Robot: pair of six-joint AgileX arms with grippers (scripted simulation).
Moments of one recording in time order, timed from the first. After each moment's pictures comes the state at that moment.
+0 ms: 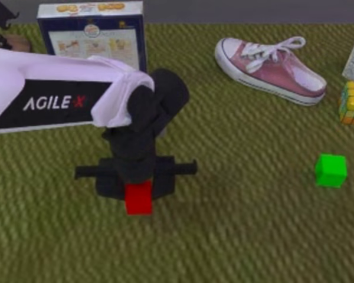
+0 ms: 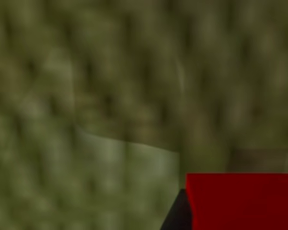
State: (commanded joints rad) left arm -0.64 1.99 1.28 -0.83 -0.02 -0.65; right arm 0.00 0.00 0.00 0.00 0.00 0.00
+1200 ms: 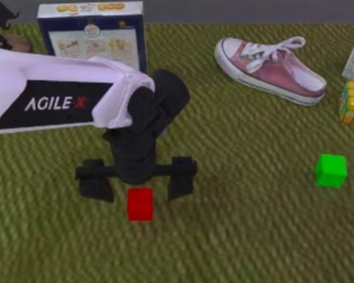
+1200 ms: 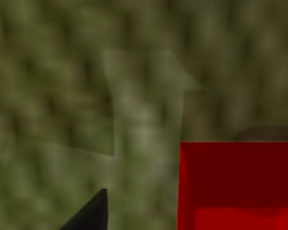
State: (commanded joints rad) left arm -0.64 1.99 1.28 -0.83 -0.02 -0.65; right arm 0.00 0.00 0.00 0.00 0.00 0.00
